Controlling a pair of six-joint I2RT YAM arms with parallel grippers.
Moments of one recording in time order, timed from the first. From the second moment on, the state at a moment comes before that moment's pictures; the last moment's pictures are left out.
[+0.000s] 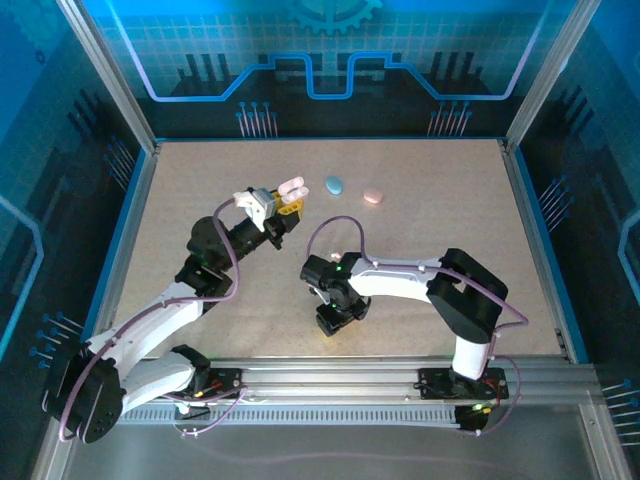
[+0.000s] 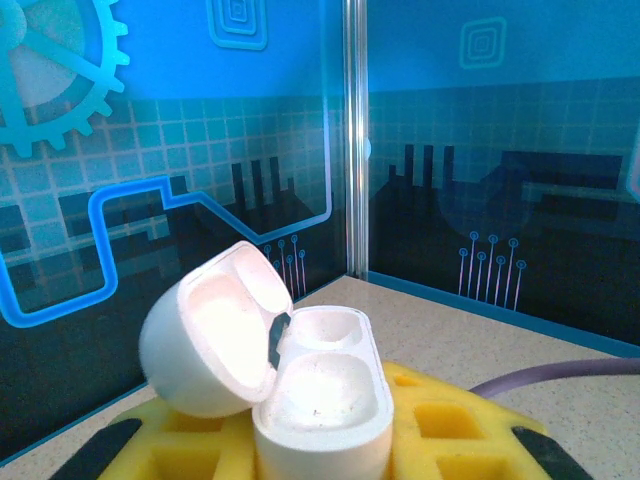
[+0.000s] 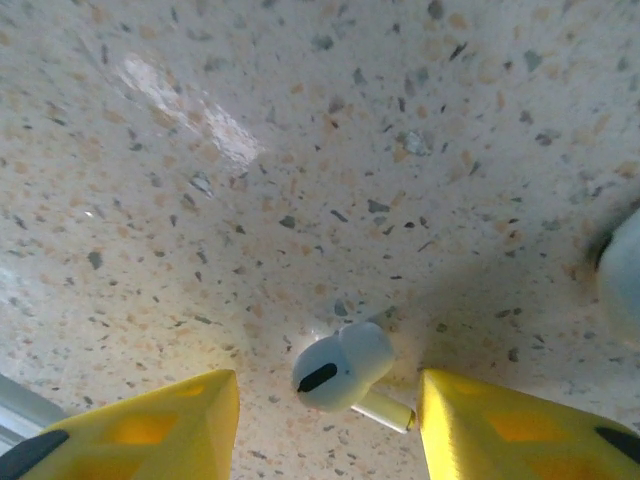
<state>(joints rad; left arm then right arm) -0.46 1.07 0.61 0.62 0.32 -0.01 1.01 1.82 1.13 -0.85 -0.14 0.40</state>
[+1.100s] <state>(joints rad) -0.46 1.09 0.61 0.62 0.33 -0.01 1.02 1.76 1.19 -0.91 -0.10 0.46</state>
